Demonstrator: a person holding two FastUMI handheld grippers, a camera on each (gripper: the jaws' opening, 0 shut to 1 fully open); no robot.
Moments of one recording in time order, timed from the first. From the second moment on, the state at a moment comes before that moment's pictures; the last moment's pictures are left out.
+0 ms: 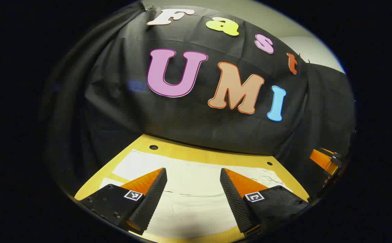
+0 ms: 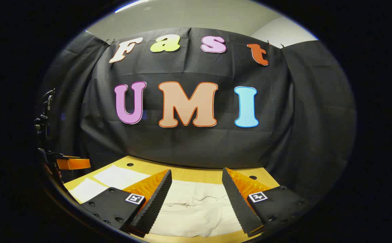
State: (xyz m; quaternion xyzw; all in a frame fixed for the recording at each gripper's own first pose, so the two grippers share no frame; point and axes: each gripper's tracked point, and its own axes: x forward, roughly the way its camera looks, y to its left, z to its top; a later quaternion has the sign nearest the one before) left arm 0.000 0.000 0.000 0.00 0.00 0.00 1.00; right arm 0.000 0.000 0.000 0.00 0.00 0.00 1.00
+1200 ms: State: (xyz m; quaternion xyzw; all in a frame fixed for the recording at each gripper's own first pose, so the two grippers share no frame) left arm -0.025 0.056 -0.074 -0.02 0.10 0.02 0.99; right arm -0.008 -0.002 -0.031 0.00 0.05 0.01 1.00
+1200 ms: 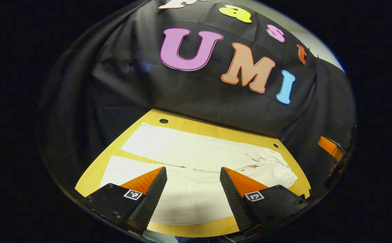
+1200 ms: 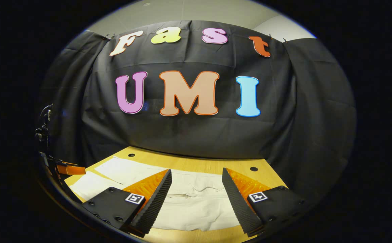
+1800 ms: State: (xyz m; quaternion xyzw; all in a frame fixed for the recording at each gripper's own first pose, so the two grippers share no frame) left arm -0.069 0.099 -0.185 0.10 0.28 -0.08 0.95; right arm -0.022 -0.004 -0.055 0.00 0.08 0.00 1.00
